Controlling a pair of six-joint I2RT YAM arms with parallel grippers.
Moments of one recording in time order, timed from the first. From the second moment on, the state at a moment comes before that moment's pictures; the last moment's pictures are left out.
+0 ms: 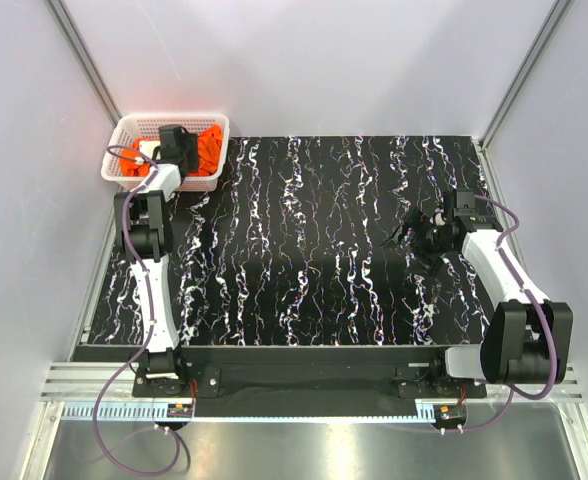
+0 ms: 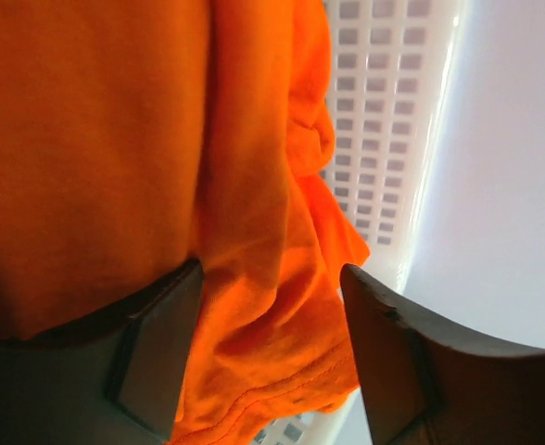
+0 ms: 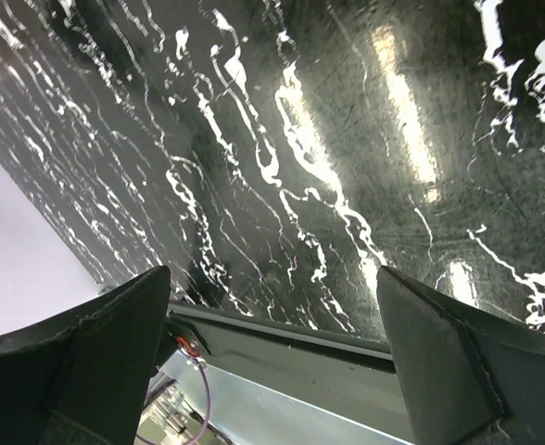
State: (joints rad) left arm 0.07 2.42 1.92 -0.04 -0.11 -1.45; right arm -0.01 1.33 0.95 -0.74 -0.45 0.63
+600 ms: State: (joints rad) left arm 0.08 2.45 1.98 -0.05 -0.08 -1.50; right arm -0.01 1.42 0.99 -0.72 -0.45 0.65
